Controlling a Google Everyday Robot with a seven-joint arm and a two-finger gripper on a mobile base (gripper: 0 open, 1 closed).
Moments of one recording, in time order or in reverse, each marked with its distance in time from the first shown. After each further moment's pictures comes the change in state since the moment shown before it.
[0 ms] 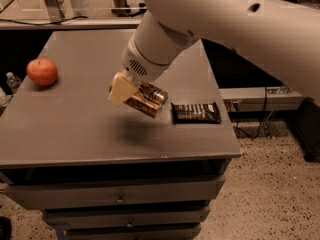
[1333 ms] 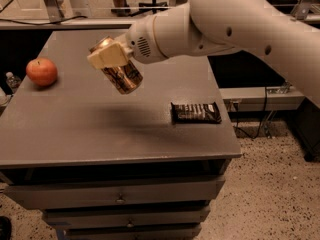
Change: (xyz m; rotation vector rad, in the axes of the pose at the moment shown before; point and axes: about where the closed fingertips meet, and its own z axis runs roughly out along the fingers) arm -0.077 -0.032 -0.022 -0.122 -0.568 0.130
